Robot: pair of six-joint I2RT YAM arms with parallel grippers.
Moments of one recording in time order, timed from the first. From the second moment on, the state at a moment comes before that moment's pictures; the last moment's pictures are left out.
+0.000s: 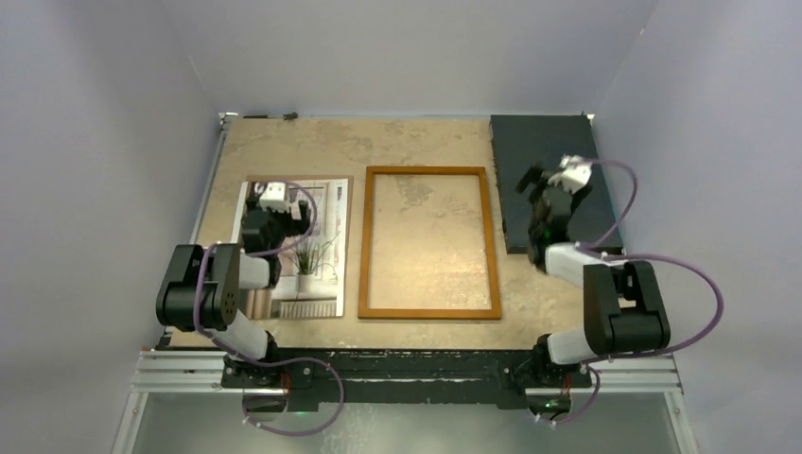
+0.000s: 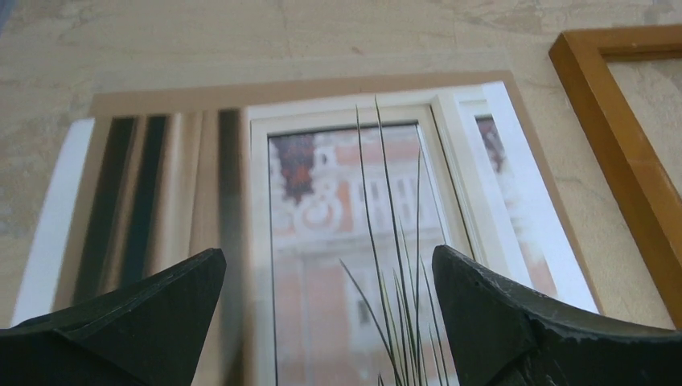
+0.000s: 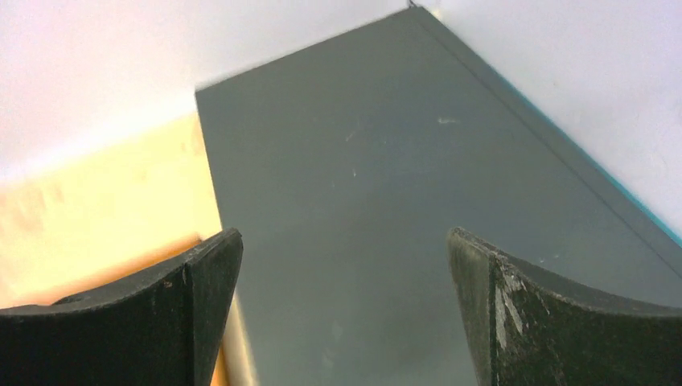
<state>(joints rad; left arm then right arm) 0.03 1.62 0.29 1.11 0.10 0.01 0.07 1.47 0.41 1.02 0.38 0.12</state>
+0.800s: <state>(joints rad) 0.18 1.57 1.27 -0.38 0.17 0.10 0.51 1.83 1.44 -0.26 0.29 0.48</state>
